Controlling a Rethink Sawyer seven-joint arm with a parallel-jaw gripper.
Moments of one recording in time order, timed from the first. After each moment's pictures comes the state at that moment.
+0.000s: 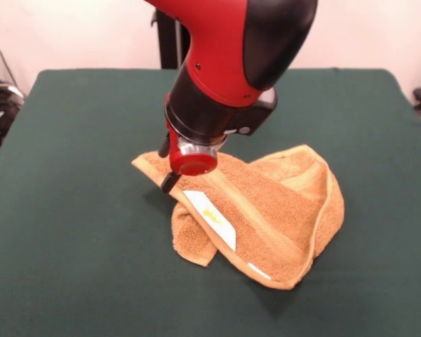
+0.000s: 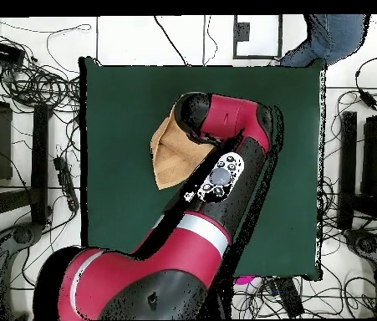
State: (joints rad) arm 0.09 -0.05 -0.68 0.93 0.29 0.98 2.90
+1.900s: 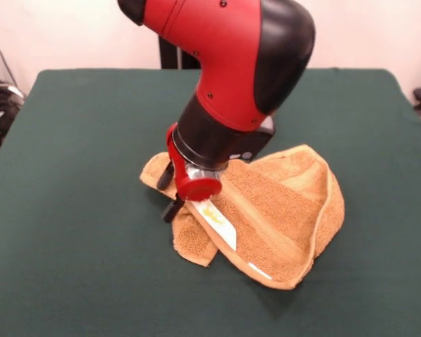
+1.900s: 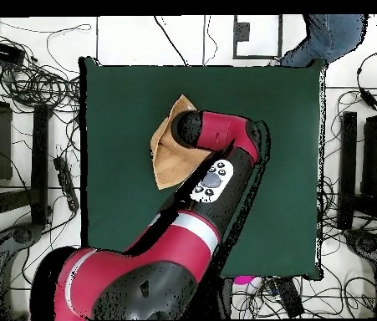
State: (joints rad) arm 0.12 -0.02 -0.67 1.01 0.29 0.73 2.90
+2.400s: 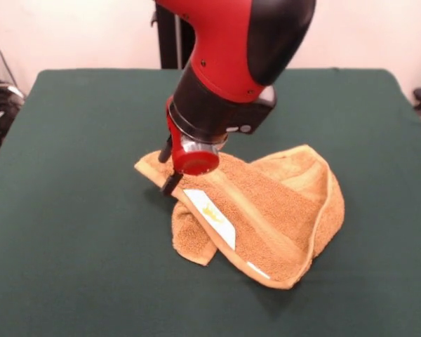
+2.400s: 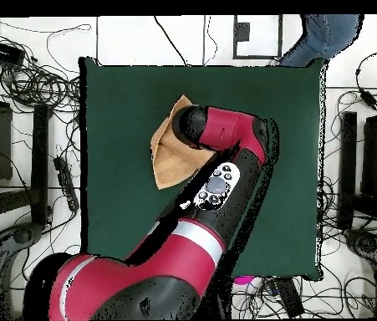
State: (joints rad) arm 0.11 -0.08 -0.67 1.03 0.29 0.83 2.90
